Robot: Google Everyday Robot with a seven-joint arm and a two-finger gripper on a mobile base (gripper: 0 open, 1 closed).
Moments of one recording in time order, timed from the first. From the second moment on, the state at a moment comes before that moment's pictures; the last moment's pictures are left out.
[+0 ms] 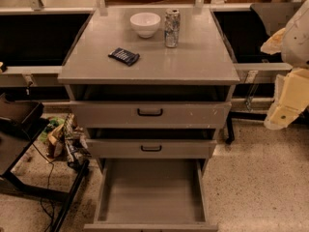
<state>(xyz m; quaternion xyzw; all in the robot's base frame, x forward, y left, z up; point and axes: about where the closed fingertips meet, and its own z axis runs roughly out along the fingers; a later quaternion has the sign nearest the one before) 0.438 -0.217 0.976 -0.60 0.78 -0.03 0.16</state>
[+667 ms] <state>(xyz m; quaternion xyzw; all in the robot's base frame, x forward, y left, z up) 0.444 -0.215 0.976 -0.61 0.78 -0.03 0.17</state>
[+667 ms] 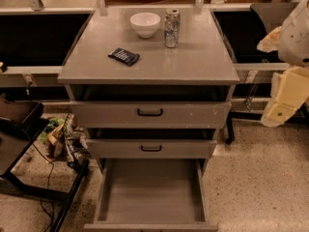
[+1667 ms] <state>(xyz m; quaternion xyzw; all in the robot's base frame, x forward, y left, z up) 0.600 -0.167 0.972 -0.54 0.75 0.04 0.37</state>
